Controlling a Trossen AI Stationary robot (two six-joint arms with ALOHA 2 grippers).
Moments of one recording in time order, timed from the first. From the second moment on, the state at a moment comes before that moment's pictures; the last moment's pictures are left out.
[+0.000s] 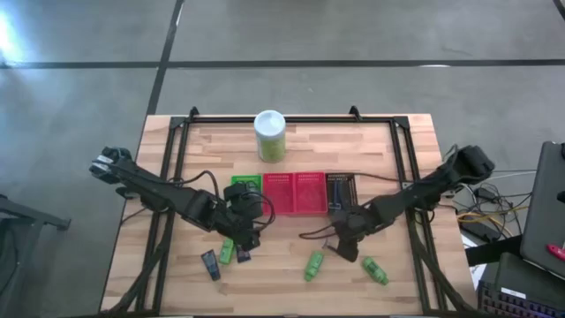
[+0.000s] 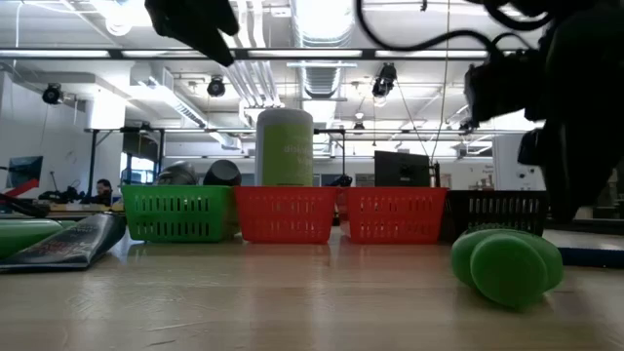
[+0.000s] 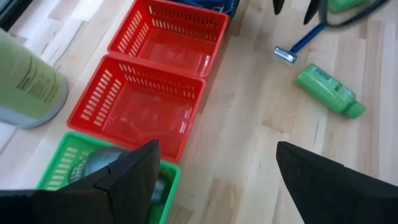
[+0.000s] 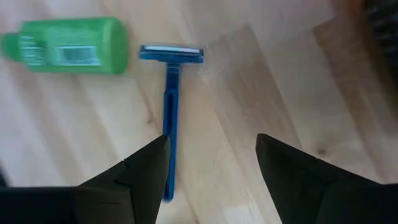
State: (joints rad) left arm -0.44 1.46 1.27 -0.77 -0.48 -0.63; right arm 0.41 1.53 0.82 -0.53 -0.06 0.92
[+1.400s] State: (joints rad) left arm -0.47 1.14 1.21 -1.06 -0.52 -0.62; right arm 0.48 1.74 1.01 -0.61 -0.01 1.05
